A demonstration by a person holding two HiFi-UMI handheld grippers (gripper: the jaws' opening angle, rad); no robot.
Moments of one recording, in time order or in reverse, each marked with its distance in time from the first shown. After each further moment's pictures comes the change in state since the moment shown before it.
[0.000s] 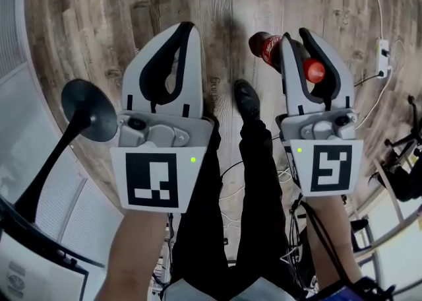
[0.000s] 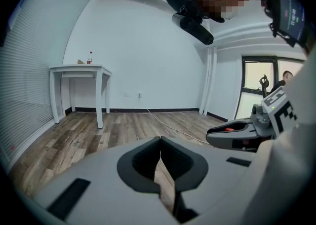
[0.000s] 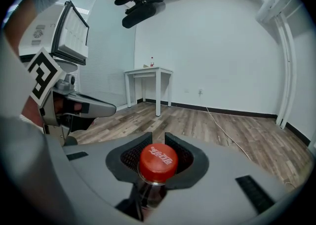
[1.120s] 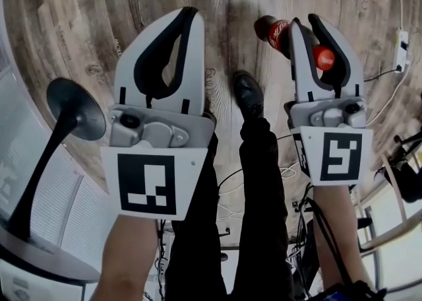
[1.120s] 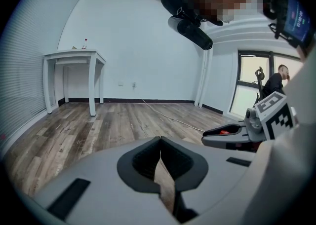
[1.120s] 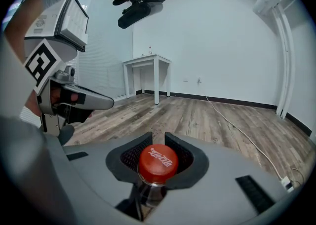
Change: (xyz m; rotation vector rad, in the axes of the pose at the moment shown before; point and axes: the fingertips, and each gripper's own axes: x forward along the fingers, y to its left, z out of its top) left arm 0.051 -0.018 -0.113 0.011 0.071 -0.056; right arm 0.039 -0.022 -0.131 0.010 0.060 -0.001
